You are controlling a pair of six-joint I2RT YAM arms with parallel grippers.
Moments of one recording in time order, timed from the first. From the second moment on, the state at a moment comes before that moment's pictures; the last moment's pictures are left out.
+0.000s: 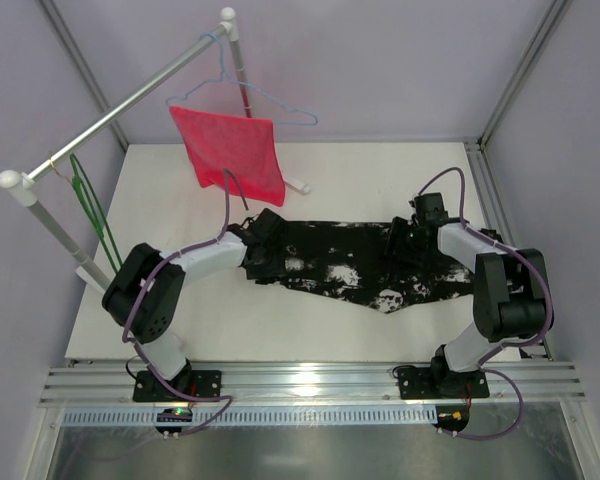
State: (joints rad) left arm -0.64 1.71 1.04 -0.51 -0.12 -0.71; right arm 0.09 1.60 0.88 -0.40 -0.22 0.40
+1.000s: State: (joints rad) left arm -0.64 1.70 1.03 -0.51 -0.14 -0.75; right arm 0.10 1.63 0.84 -0.22 -0.35 0.45
